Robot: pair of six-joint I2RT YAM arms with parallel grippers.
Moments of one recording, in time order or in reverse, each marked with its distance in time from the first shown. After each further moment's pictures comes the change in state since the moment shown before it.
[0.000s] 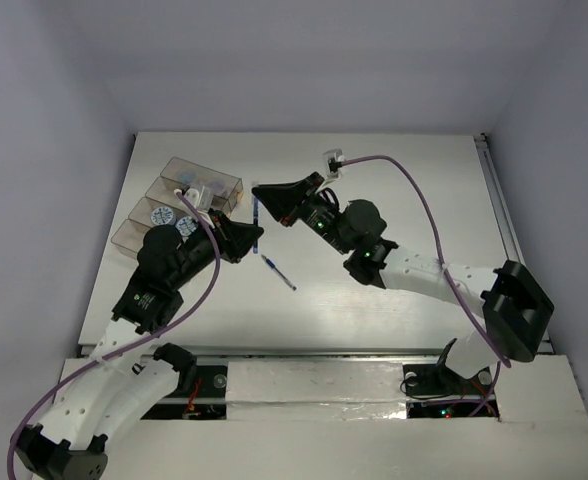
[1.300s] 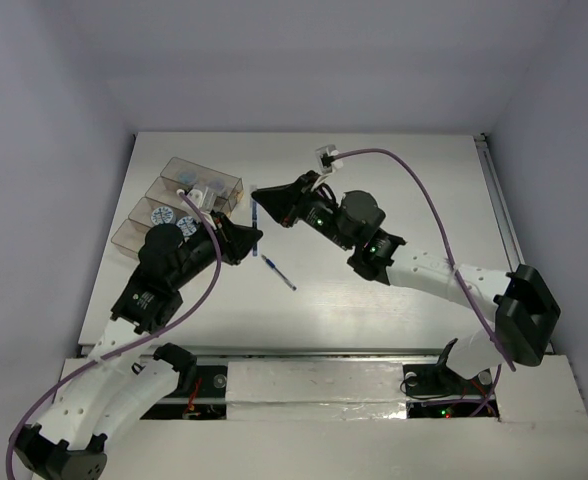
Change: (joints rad) left arm -0.007 0.004 0.016 -0.058 -0.007 0.028; right arm 0.002 -0.042 0.052 -0.218 -0.036 -0.015
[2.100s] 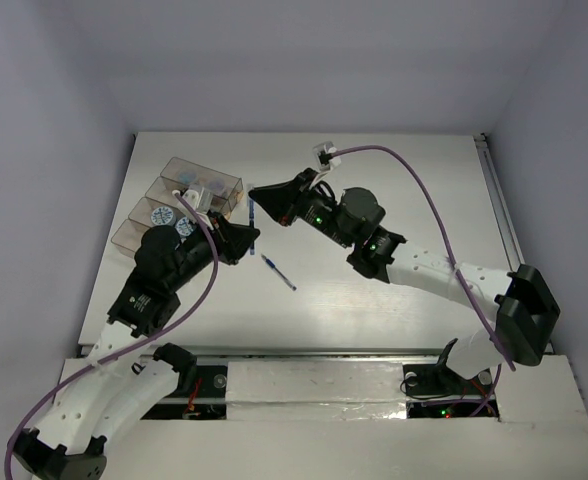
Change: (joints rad) left arm 0.000 -0.019 0.017 -0.023 -0.029 0.013; right arm 0.000 0.003 0.038 -0.044 -0.038 -0.021
